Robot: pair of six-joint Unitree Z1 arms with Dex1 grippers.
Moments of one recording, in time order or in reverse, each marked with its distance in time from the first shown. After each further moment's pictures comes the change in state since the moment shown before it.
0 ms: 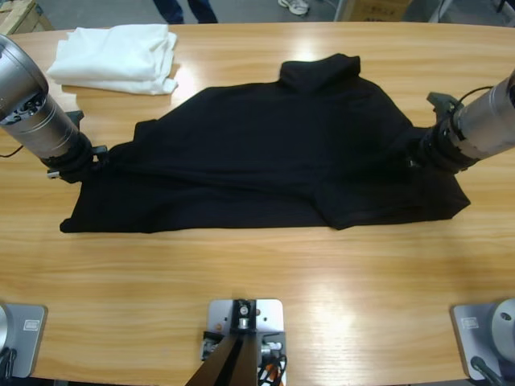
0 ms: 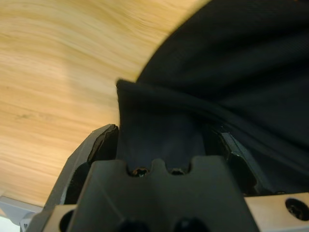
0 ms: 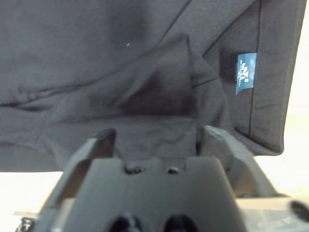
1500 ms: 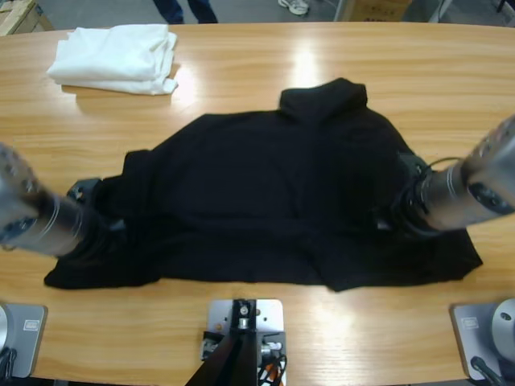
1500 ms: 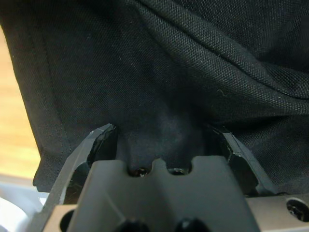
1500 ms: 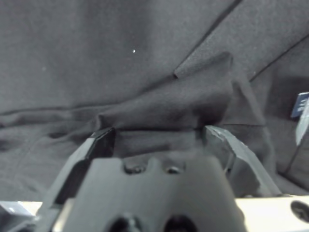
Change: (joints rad) arm 0 -0.432 -0.149 0.285 -0.135 -0.084 -0.346; arm 1 0.316 0.022 0.209 -0.116 0.023 0.300
